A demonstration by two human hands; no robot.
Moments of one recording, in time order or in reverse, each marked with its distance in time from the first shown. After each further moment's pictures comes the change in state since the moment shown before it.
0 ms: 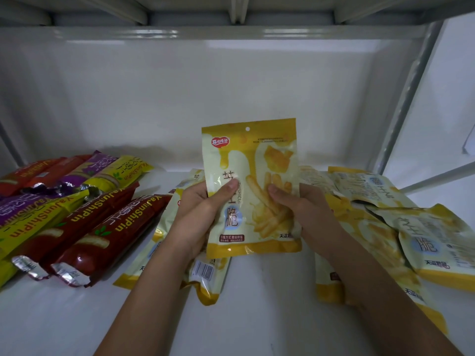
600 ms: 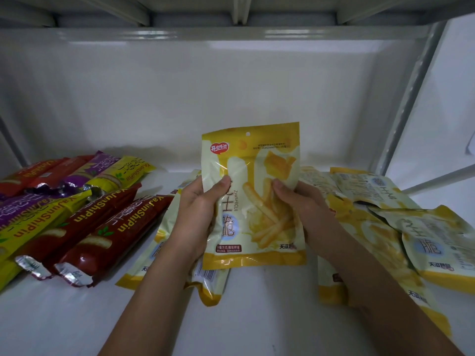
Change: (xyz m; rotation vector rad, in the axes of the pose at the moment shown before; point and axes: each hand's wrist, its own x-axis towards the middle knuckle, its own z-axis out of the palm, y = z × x) left_hand -0.001 0.001 0.001 -0.098 0.056 0.040; right_hand -0.004 -0.006 0.006 0.082 -0.064 0.010
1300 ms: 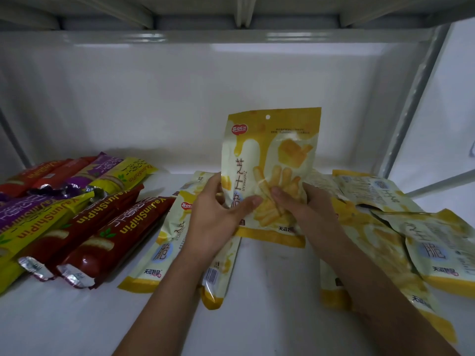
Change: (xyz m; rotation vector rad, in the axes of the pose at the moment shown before) left_hand 0.001 -0.012 0.008 0.515 0.036 0.263; right_hand 0.002 0.005 -0.002 -0.271 0.150 -0.142
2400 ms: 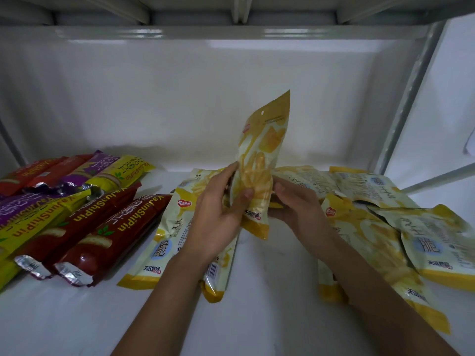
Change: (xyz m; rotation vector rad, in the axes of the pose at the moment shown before) left_hand -0.001 -0.011 -0.001 0.181 -0.073 0.228; right_hand 0.001 0.012 0.007 0.313 -0.261 -0.085
